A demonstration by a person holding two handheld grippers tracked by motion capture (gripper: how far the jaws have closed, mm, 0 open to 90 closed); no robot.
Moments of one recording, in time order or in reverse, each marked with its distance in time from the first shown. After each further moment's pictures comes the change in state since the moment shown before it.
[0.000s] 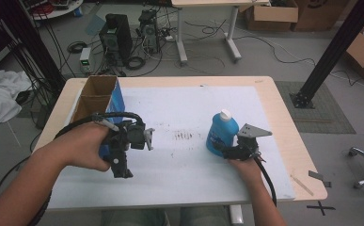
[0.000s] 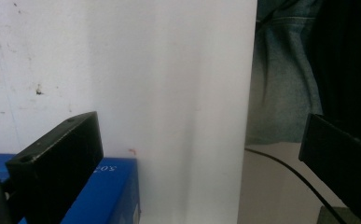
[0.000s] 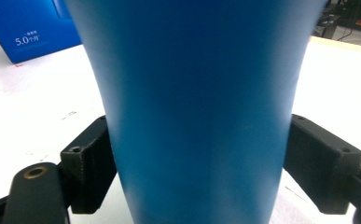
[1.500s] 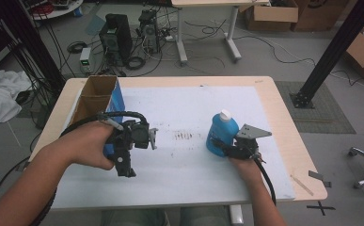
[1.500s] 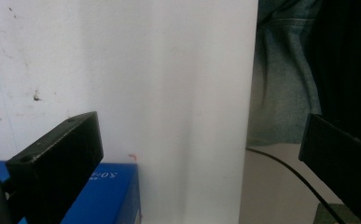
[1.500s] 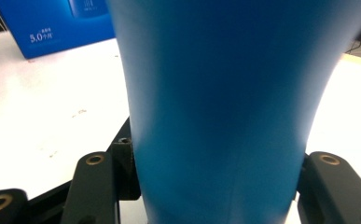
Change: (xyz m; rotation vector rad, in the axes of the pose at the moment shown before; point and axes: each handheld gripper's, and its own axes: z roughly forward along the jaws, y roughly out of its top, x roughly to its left) left arm 0.005 0.008 0.005 0.010 -0.017 0.008; right arm 0.003 0.003 -0.001 0.000 0.030 -0.056
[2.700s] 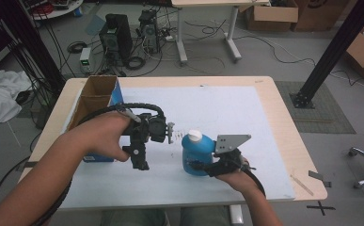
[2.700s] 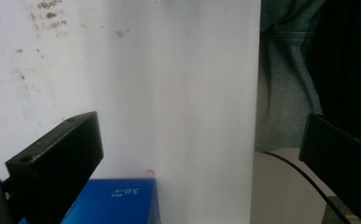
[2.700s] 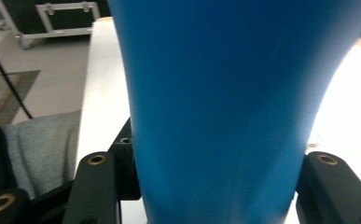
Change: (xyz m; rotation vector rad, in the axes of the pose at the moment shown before) left arm 0.009 0.040 -0.015 0.021 0.012 0.058; right arm 0.080 0.046 0.009 0.078 0.405 -0.194
